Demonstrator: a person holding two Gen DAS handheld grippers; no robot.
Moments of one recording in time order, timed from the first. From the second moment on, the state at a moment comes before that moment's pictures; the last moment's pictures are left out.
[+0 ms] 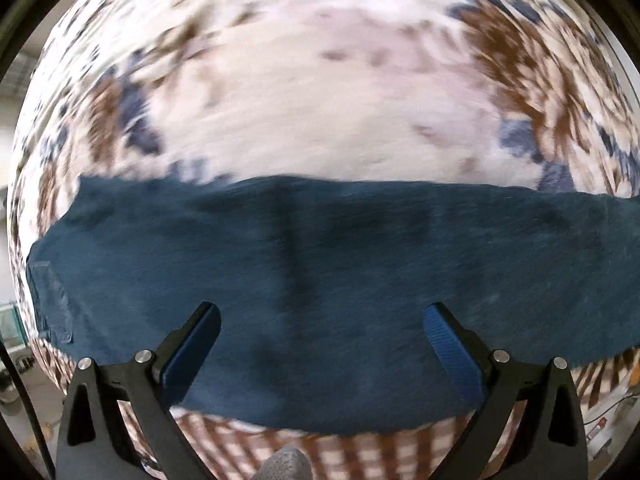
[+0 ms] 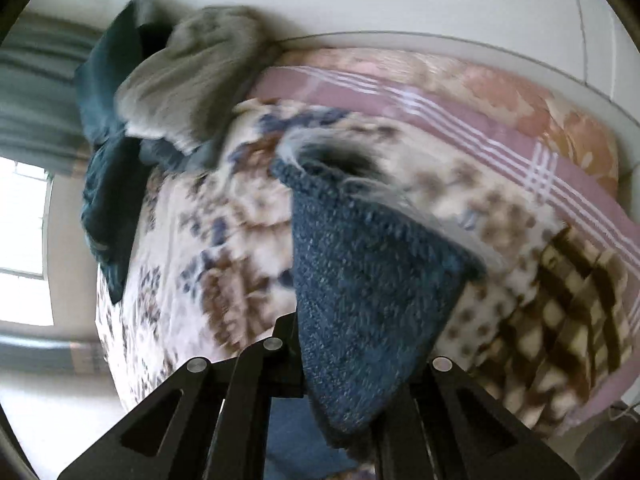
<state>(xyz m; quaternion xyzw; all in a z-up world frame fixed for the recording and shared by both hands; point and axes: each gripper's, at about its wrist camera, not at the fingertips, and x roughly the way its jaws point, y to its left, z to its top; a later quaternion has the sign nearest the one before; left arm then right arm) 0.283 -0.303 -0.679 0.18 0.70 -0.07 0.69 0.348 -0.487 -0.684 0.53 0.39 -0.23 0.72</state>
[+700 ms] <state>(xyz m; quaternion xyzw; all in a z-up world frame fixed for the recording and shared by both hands) 0.296 0.078 -0.615 0.08 0.69 0.12 0.71 0.515 -0.038 -0.722 0.28 0.55 -0.07 0.78</state>
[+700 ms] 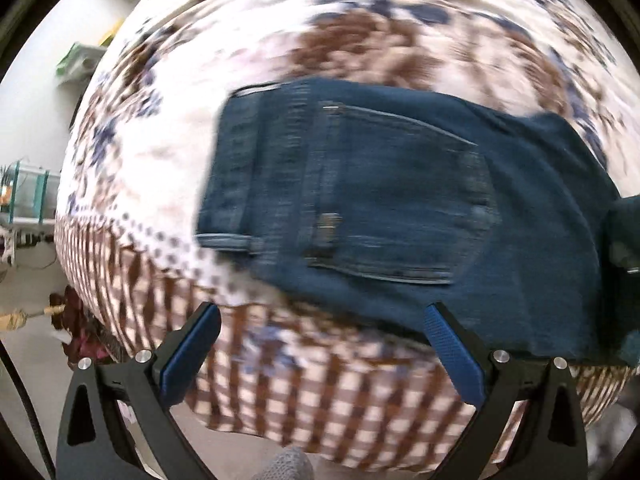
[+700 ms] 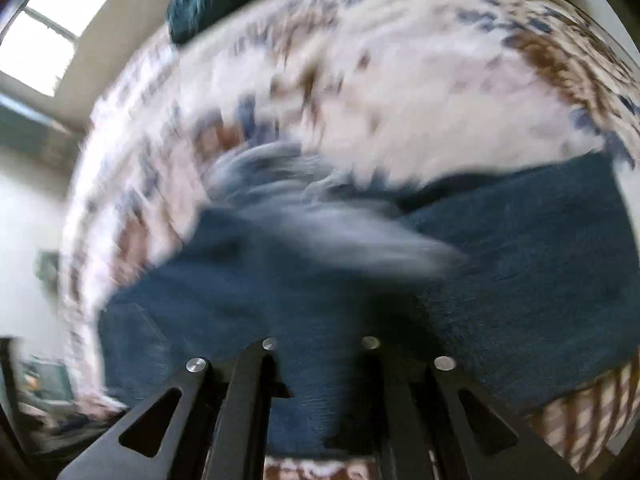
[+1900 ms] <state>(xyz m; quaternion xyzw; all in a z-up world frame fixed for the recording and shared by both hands) 0.316 -0.037 -0.641 -0.12 0.72 -0.04 0.68 0.388 -0.254 -0.770 0.45 0.64 -0.18 0.60</state>
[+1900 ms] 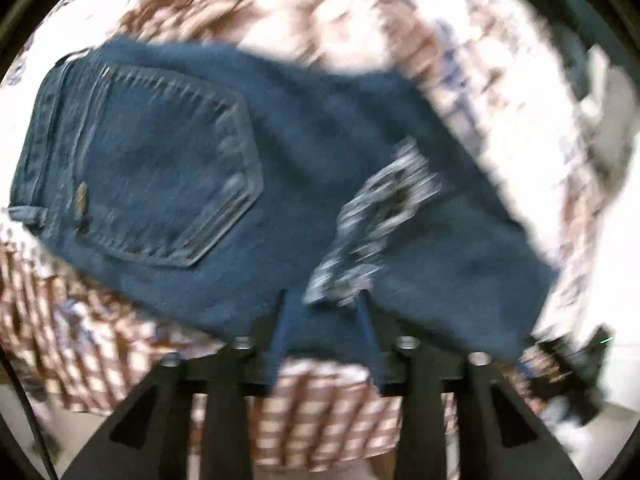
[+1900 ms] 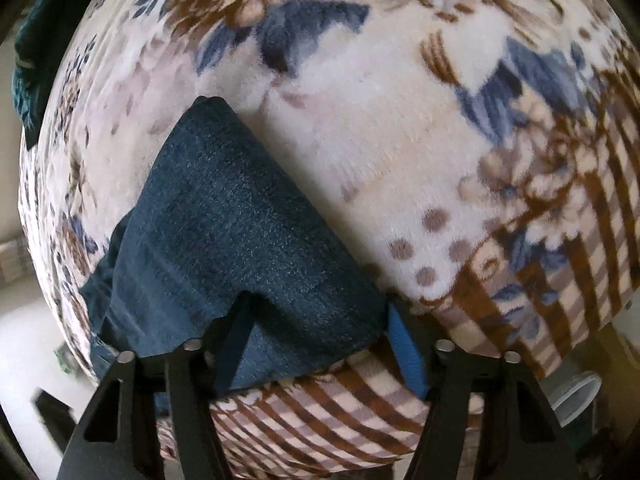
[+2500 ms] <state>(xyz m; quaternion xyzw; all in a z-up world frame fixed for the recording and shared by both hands) 0.317 -0.076 -0.677 -0.06 0.72 -0.05 0.69 0.404 -0.256 -0.767 0.44 0.63 -0.18 0.61</state>
